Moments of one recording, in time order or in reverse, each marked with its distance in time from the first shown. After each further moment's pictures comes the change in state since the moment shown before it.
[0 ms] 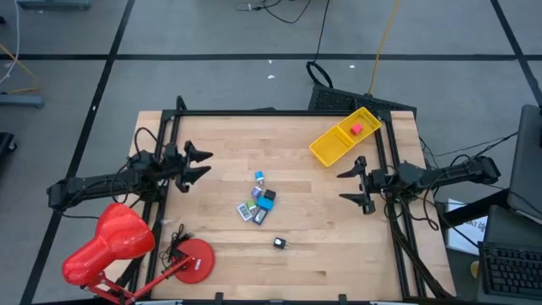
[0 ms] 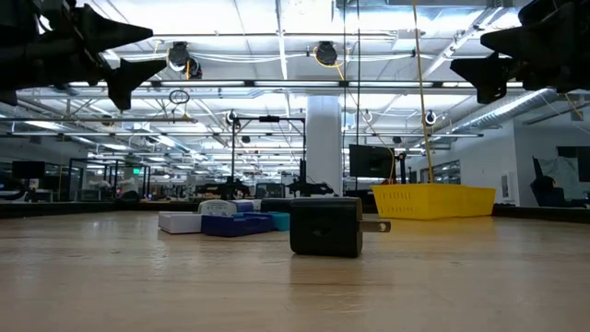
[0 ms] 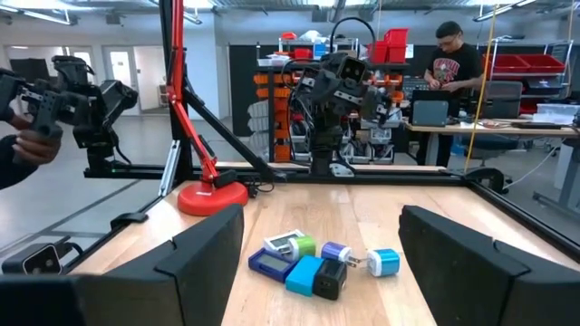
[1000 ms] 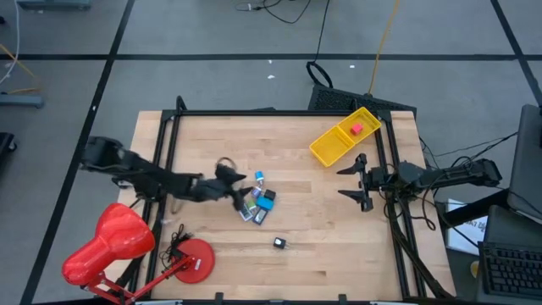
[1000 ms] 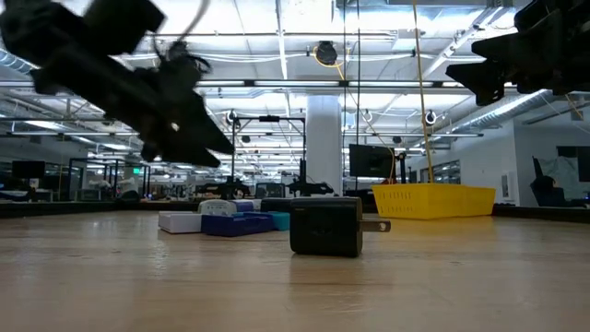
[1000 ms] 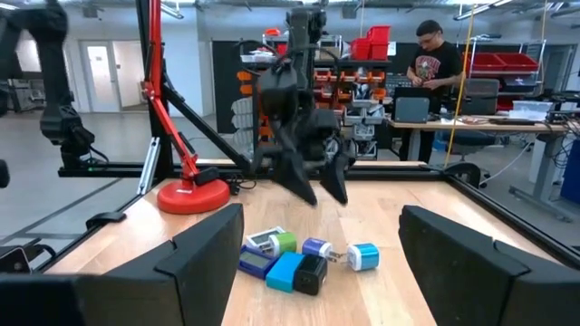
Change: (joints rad) left arm -0.439 1.202 0.454 -0.086 -0.663 -0.177; right arm -0.045 0.000 0.000 -0.011 0.005 -0.005
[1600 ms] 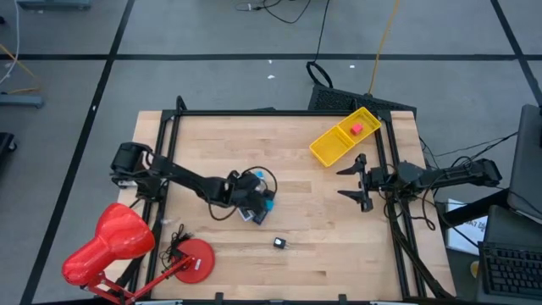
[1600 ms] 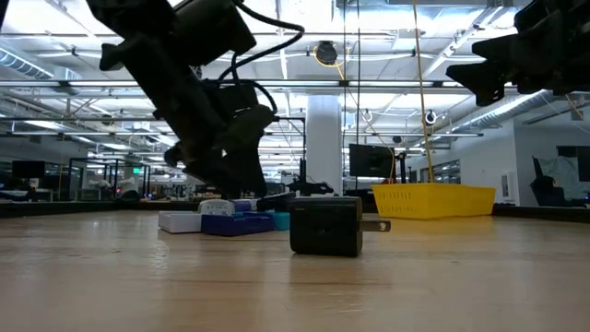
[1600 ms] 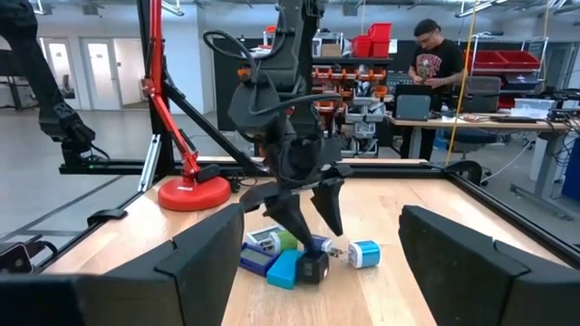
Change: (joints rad) left arm 0.000 0.286 0.438 -0.638 0.000 -0.243; right arm 0.000 0.002 0.000 -0.007 -0.003 0.000
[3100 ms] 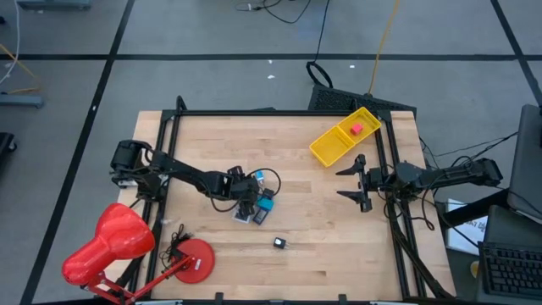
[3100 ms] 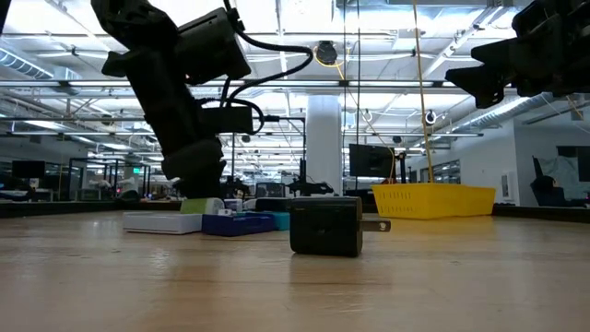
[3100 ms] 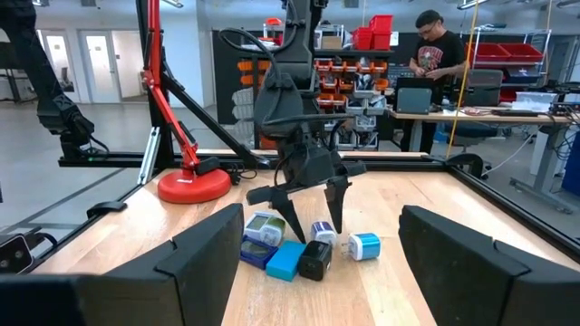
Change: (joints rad) left arm 0.073 -0.006 -0.039 -0.032 0.193 0.516; right arm 0.000 0.018 0.000 -0.002 0.000 0.001
